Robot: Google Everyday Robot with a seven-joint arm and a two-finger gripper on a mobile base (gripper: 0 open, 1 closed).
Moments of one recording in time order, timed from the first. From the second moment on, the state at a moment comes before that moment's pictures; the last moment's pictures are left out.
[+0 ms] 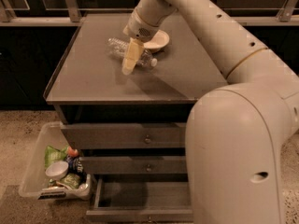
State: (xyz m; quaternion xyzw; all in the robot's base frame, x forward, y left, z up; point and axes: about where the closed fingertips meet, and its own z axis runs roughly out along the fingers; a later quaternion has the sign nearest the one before) arm 0.716 0.054 0.879 -0.69 0.66 0.14 0.26
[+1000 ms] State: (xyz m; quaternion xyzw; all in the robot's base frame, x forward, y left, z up) arm 0.722 0.083 0.862 -0.71 0.64 0.14 0.24
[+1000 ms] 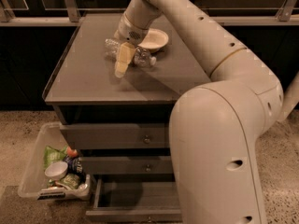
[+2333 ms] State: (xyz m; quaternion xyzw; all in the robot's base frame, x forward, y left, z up) arm 0.741 0.066 0.830 -0.70 0.67 0.13 0.21
